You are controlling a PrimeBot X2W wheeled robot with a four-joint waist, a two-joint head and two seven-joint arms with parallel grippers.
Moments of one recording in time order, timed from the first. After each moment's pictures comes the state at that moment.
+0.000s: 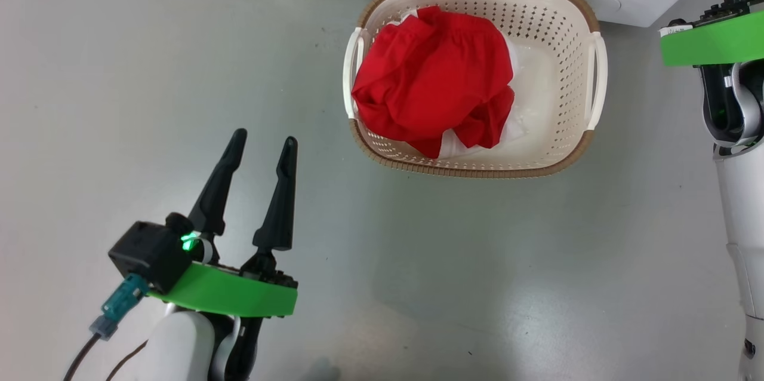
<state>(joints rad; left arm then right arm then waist) -0.35 0.03 -0.17 0.13 -0.37 -0.13 -0.25 -0.83 -0.19 0.01 0.32 0.30 0.13 -0.26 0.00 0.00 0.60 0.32</state>
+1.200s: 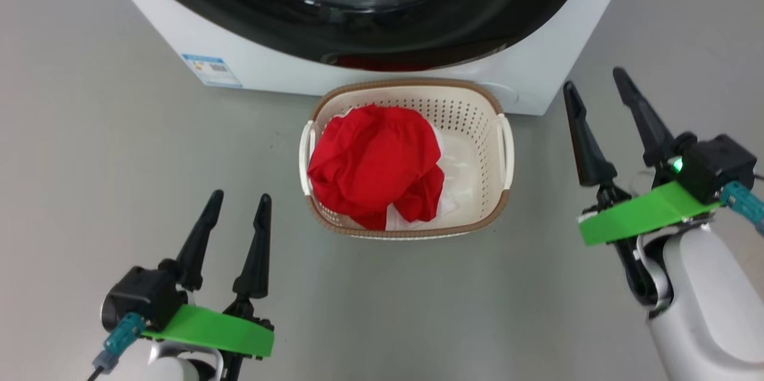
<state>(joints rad) -0.25 0.04 -0.10 0.21 -0.30 -0.13 -0.25 -0.44 -0.14 0.09 0.28 0.32 0.13 -0.26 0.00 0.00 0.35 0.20</state>
